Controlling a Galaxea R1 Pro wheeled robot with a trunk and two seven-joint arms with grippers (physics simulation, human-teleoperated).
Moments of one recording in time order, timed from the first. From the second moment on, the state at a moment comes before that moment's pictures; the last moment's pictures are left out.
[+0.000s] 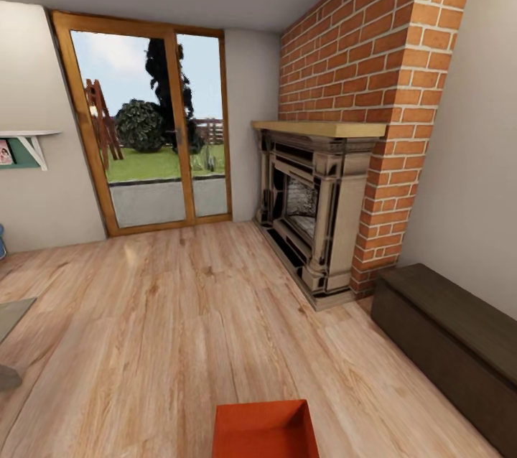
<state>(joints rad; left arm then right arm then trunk) -0.23 -0.04 -0.02 0.00 0.12 0.00 0.01 -0.18 0.06 0.62 0.03 -0.61 -0.13 -0.13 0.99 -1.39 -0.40</state>
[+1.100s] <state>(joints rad) -0.23 -0.04 -0.02 -0.01 0.12 0.00 0.01 -0.18 0.06 0.62 0.03 -0.61 -0.14 -0.13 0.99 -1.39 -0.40</state>
